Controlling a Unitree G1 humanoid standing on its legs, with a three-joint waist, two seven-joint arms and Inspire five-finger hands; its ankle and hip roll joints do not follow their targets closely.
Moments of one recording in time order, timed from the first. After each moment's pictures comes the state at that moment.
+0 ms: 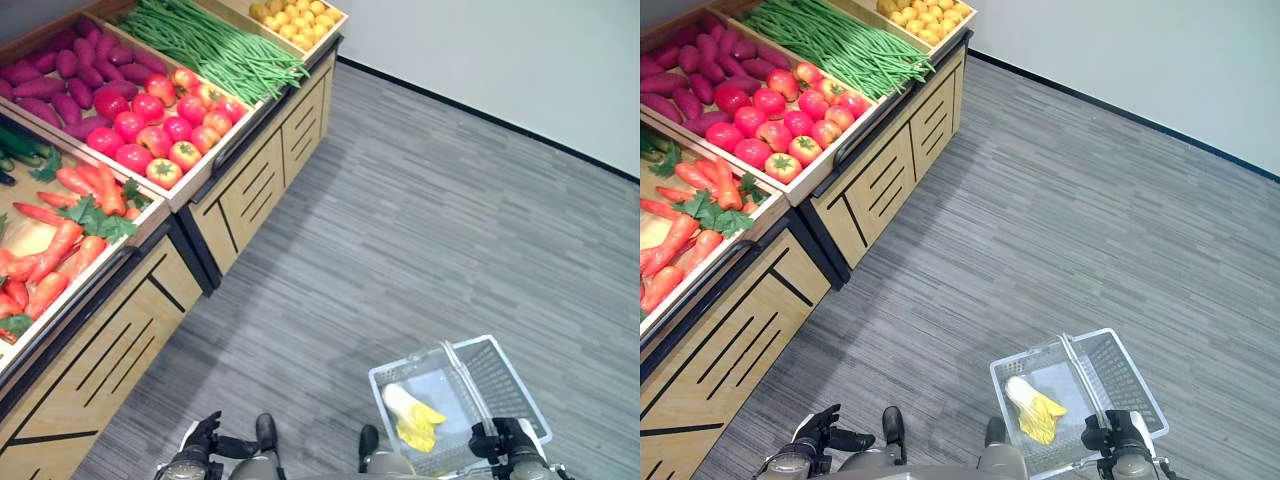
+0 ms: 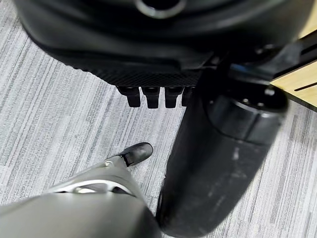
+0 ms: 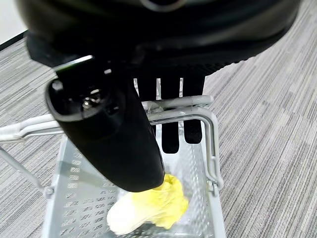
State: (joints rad) left arm -0.05 0.28 -0.20 1.31 -0.18 -0.18 0.07; right arm -0.03 -0.40 0.09 1.33 0.01 -0.19 -0.20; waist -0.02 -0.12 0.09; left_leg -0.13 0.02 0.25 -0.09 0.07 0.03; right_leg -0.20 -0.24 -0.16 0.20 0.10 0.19
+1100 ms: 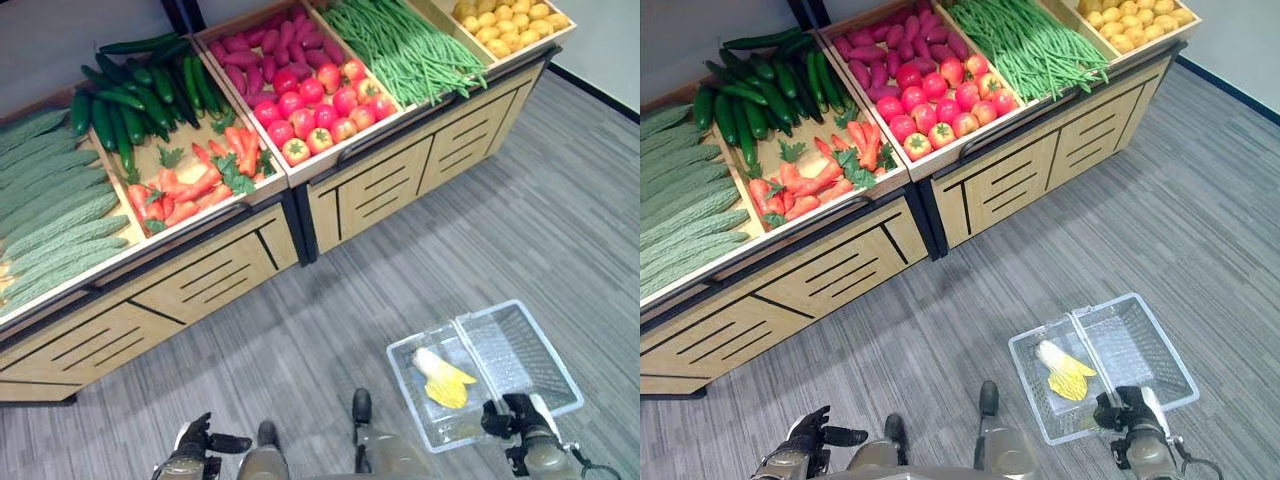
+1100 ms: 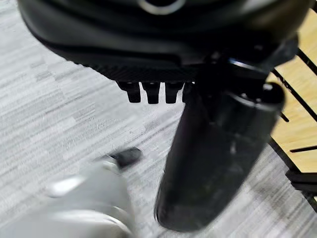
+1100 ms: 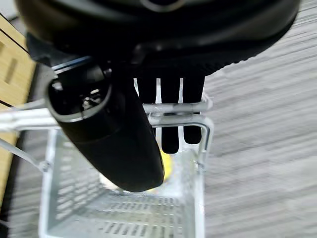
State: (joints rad) left arm -0.09 0.25 -0.16 1.34 -0.18 -0.15 0.08; right arm -0.03 -0.48 0.11 1.29 0.01 -0.21 -0.18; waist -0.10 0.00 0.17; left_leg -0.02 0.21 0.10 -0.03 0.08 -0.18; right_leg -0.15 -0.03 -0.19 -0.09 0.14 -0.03
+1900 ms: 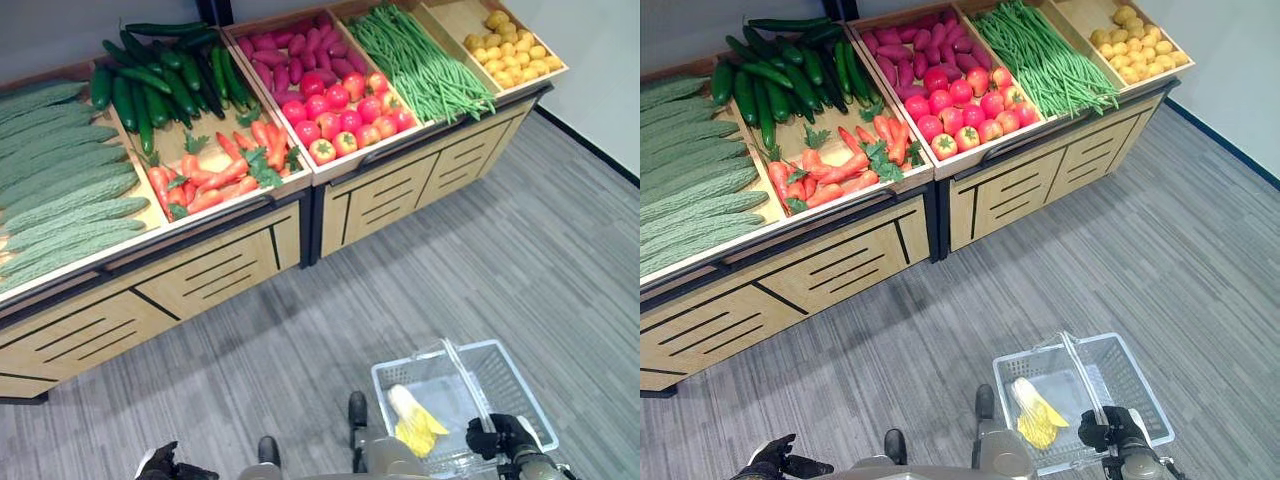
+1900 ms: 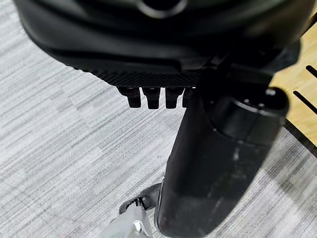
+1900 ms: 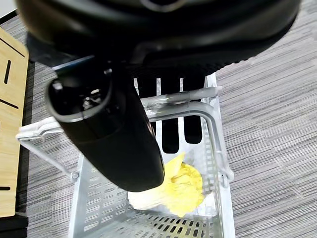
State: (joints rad) left arm 0.00 0.37 0.00 1.36 0.04 -0.12 0.08; right arm 0.04 -0.43 0.05 1.21 0.06 -0.19 -0.06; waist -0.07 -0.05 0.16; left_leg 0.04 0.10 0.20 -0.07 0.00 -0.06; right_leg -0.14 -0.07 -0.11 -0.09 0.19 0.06
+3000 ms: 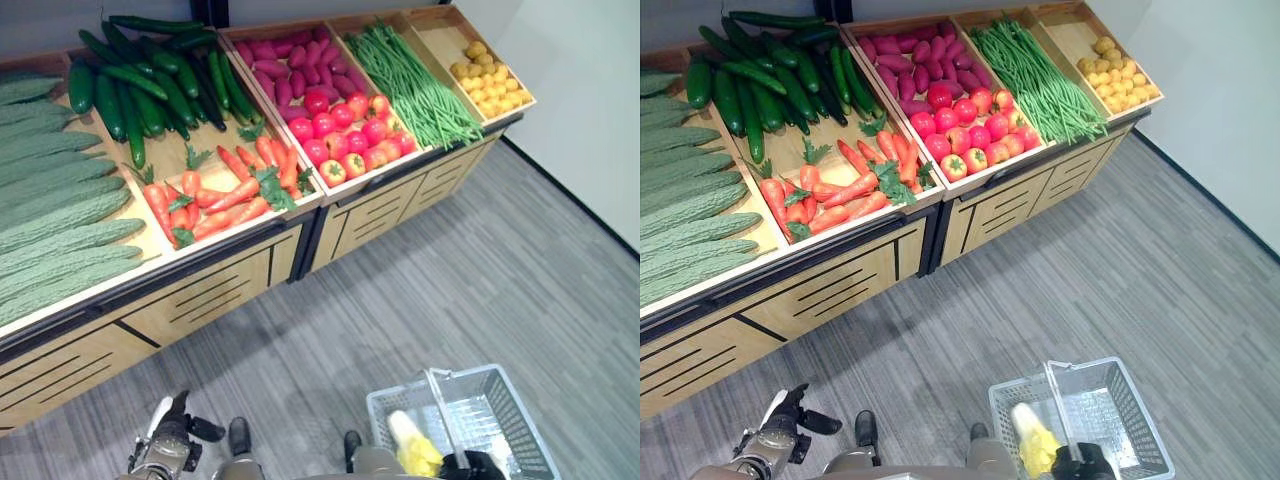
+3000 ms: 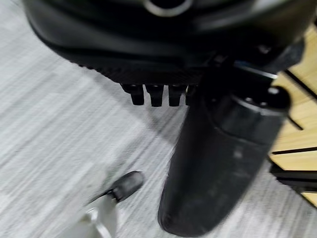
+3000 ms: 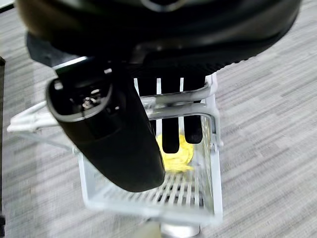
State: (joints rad) left arm -0.18 0.36 -0.14 1.37 0.04 -0.14 0.20; right arm 0.08 -0.26 0.10 1.25 0.04 -0.18 -0.16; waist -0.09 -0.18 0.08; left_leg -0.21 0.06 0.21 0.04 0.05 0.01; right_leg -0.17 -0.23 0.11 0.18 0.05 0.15
